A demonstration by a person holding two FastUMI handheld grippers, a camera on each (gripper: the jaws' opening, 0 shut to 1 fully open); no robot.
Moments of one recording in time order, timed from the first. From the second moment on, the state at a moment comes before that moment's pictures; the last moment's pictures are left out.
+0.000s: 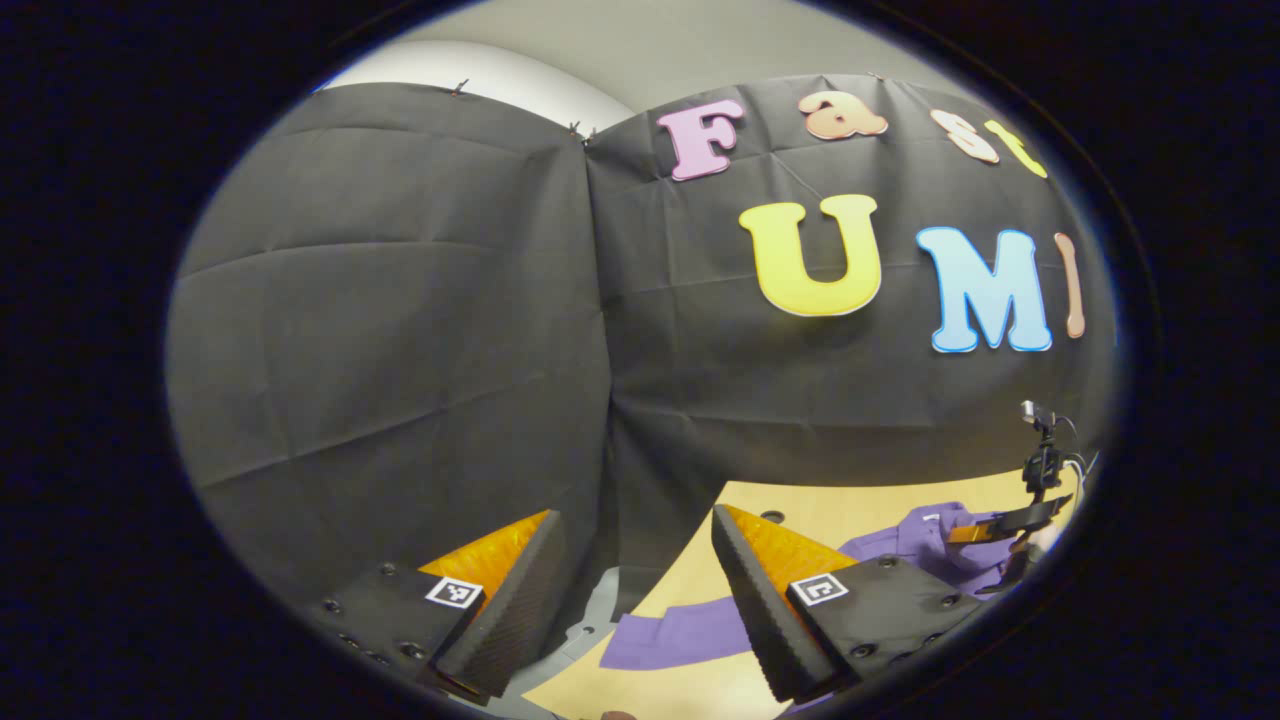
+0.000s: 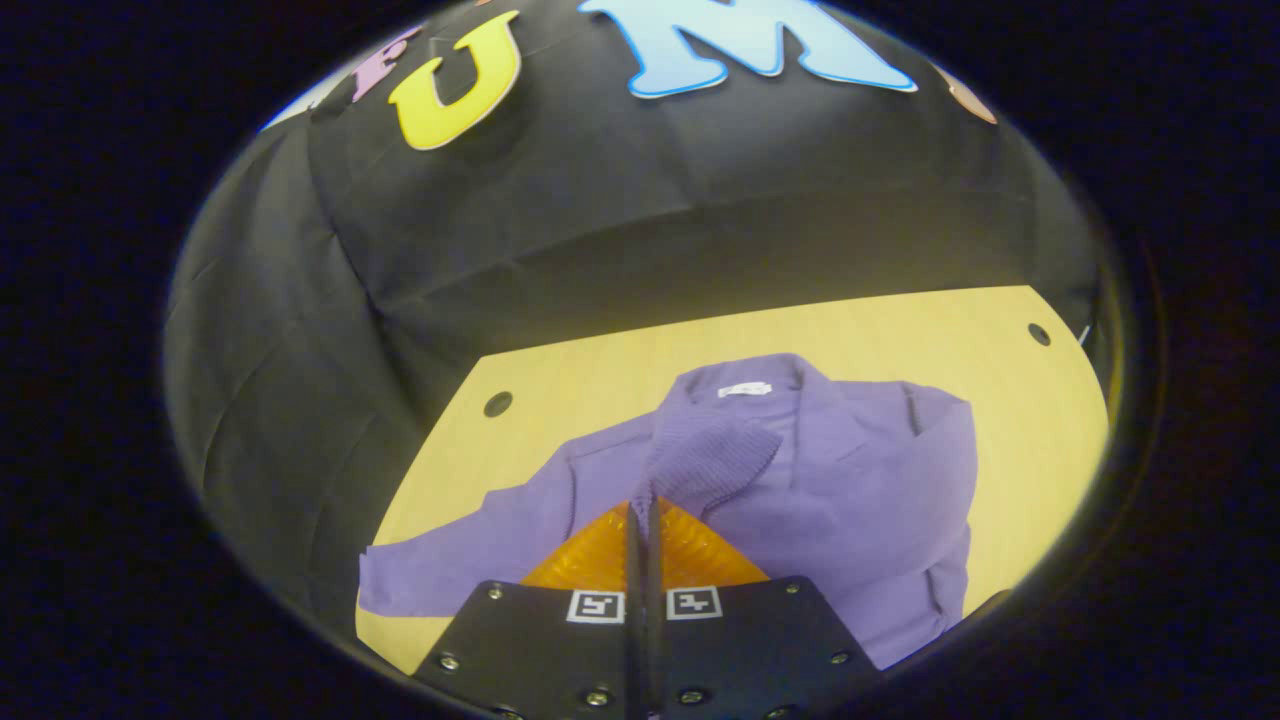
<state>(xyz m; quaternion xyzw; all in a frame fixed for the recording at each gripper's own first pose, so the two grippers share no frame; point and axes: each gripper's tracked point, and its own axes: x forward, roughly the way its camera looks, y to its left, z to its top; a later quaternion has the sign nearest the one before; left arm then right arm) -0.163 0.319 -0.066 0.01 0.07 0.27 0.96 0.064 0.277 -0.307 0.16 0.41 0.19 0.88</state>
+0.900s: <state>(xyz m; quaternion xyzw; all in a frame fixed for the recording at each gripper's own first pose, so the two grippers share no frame) -0.230 0.363 -0.096 0.00 0.09 0.34 0.94 0.027 0.360 -0.348 0.09 0.45 0.25 0.86</state>
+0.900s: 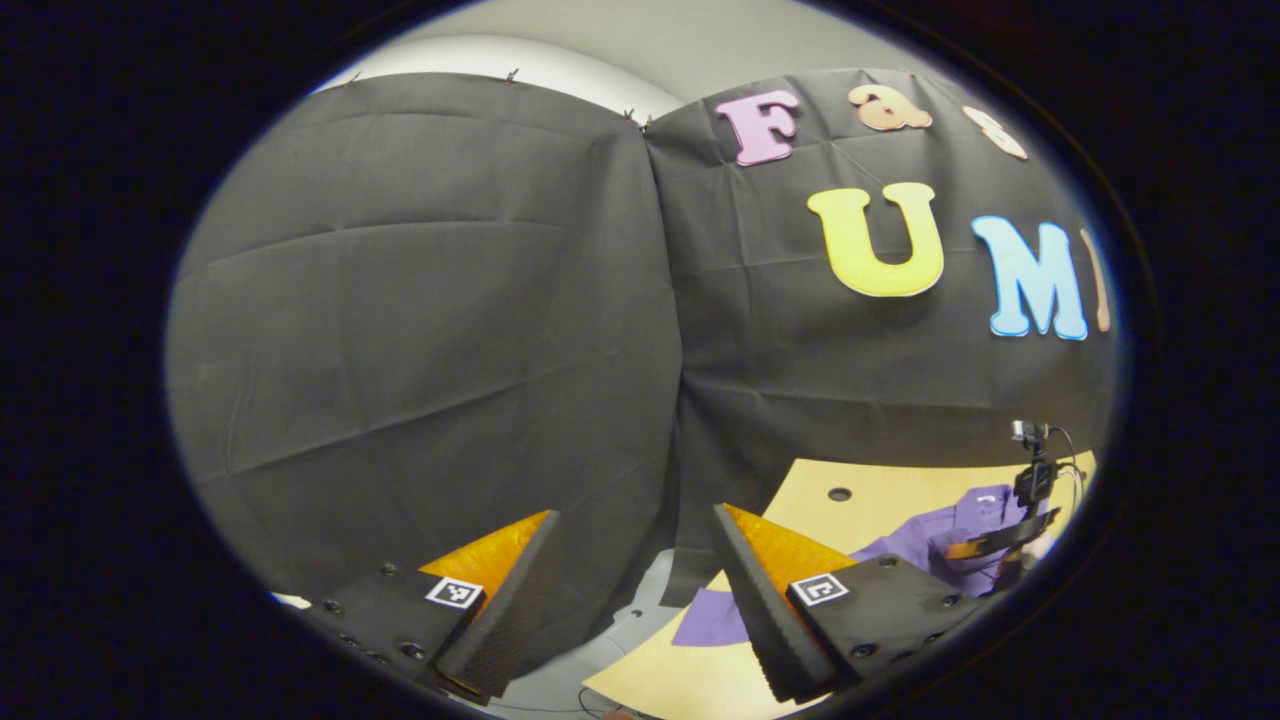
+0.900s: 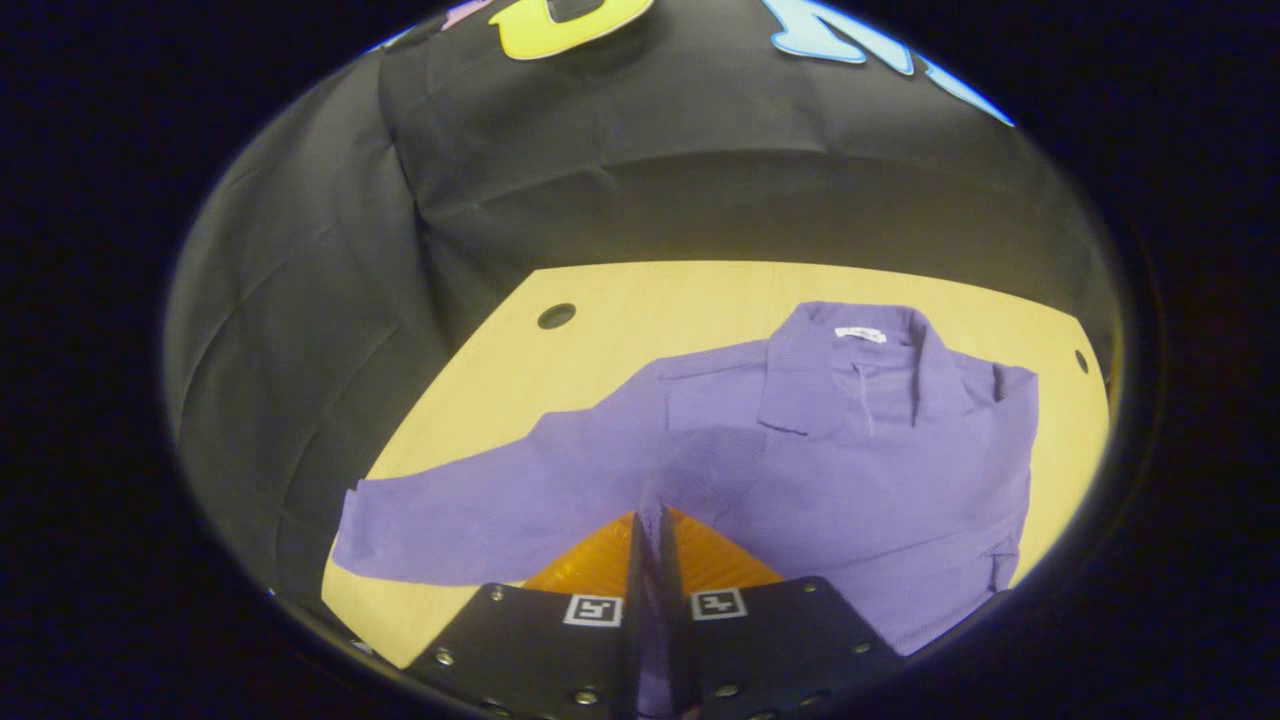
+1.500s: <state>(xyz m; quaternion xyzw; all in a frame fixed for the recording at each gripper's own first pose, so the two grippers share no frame) -0.188 0.344 -0.135 -0.02 0.10 0.29 0.95 0.023 0.348 -0.293 0.12 0.40 0.26 0.87</state>
